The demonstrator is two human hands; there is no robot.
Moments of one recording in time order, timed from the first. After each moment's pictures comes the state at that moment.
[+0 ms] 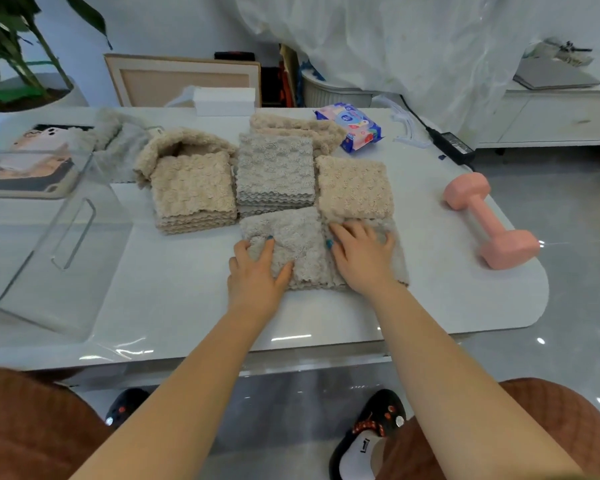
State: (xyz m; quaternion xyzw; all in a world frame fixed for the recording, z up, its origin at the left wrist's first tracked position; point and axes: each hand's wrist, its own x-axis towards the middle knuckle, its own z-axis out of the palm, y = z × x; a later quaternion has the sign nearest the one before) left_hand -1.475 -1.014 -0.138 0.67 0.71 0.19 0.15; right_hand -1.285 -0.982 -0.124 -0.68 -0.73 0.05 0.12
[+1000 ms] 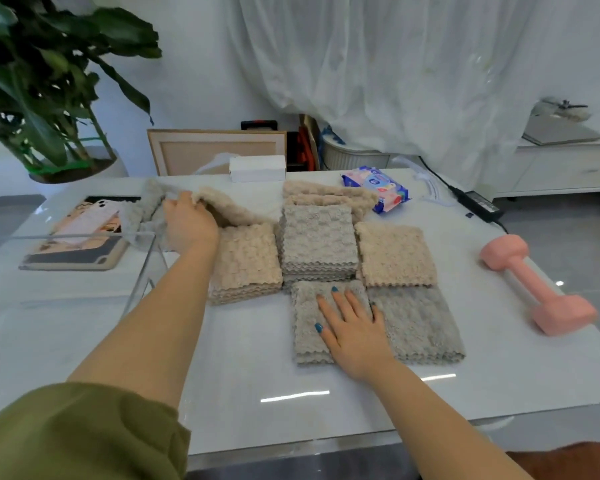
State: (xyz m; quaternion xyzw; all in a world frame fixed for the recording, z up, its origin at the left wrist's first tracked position) left_hand -1.625 -0.837 -0.027 0.43 0.81 0.40 0.06; right_hand -1.374 -0.984 -0.124 -0.63 -0.77 0.09 -0.02
